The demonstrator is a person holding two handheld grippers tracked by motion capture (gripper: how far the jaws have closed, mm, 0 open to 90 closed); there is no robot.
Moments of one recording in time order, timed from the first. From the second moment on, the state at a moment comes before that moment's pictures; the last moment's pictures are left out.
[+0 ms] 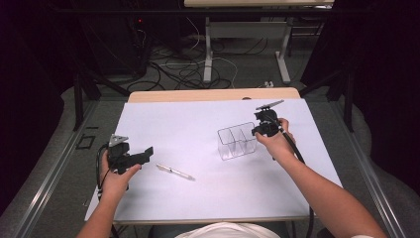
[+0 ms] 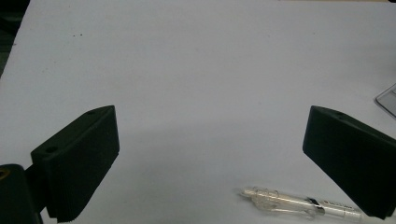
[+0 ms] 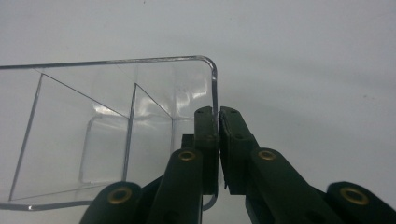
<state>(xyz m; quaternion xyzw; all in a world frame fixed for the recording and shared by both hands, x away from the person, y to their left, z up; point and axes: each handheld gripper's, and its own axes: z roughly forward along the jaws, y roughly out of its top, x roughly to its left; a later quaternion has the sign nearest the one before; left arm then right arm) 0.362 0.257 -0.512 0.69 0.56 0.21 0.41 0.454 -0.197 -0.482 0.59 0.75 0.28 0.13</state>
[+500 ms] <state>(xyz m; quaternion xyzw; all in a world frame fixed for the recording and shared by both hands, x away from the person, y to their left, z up) 0.362 0.256 -0.513 0.69 0.56 0.21 0.40 0.447 -0.209 -0.481 0.57 0.75 0.32 0.11</state>
